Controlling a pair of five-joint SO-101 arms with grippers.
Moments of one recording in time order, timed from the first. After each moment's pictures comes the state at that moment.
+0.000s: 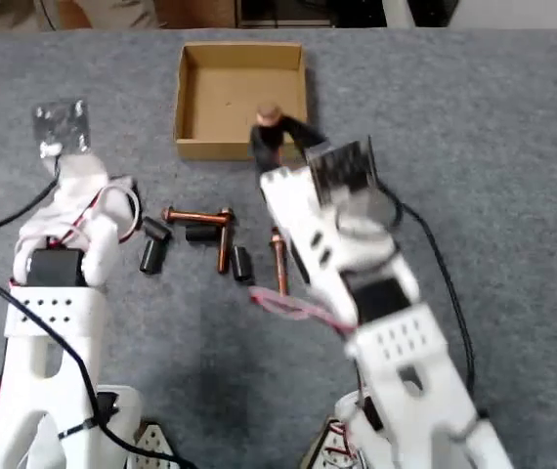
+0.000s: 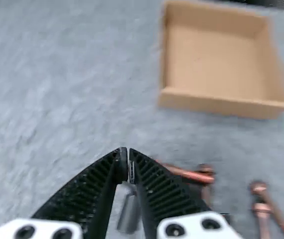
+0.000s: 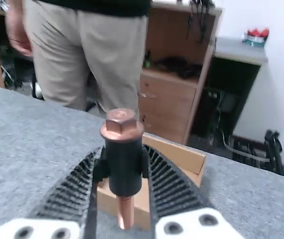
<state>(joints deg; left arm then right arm) -5.6 -45.5 48.3 43.6 -1.7 -24.7 -46.4 52.9 8.9 -1.6</state>
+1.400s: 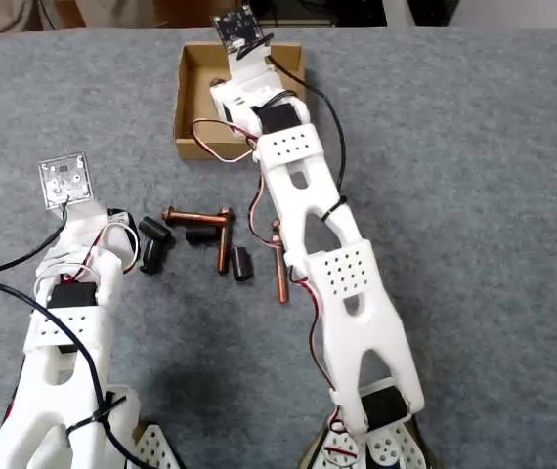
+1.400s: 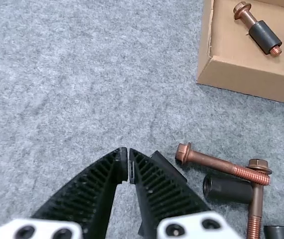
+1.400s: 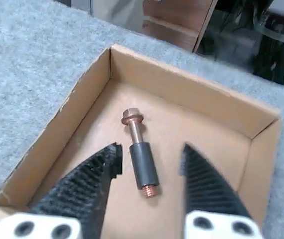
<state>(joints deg) -8.4 -45.3 70.3 19.6 -1.6 -23.1 66.2 -68.4 46.5 -3.9</state>
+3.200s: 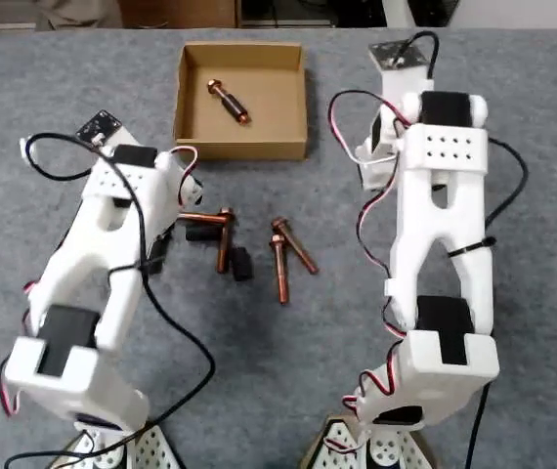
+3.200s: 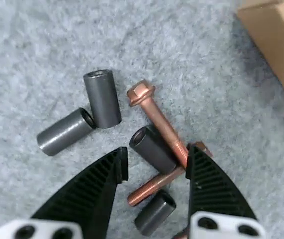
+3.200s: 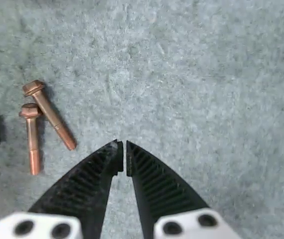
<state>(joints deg) 4.8 6.3 10.5 66.9 47.4 -0.1 9.2 -12.9 91.0 4.6</state>
